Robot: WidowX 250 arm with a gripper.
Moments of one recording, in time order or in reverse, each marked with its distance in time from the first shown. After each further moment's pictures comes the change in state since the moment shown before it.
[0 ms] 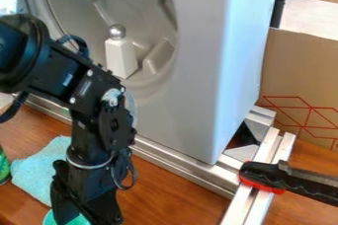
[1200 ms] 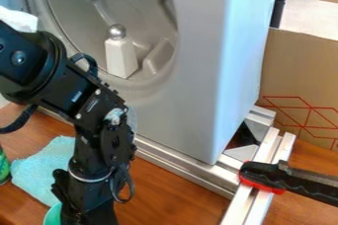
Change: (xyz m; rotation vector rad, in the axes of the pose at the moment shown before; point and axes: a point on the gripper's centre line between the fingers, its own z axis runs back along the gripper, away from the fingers) arm 0.003 0.007 -0.015 0.044 0.017 0.019
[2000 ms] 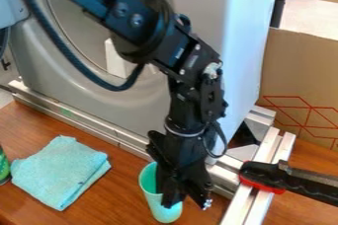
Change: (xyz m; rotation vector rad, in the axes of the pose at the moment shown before) arm 0.089 -0.049 0.044 -0.066 -0.125 -0.188
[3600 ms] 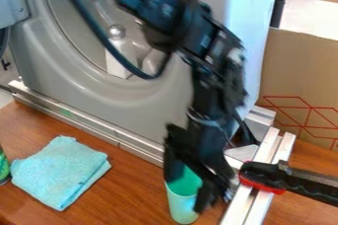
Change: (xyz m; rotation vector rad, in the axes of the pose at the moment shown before) arm 0.016 0.004 0.009 -0.014 0.047 0.038
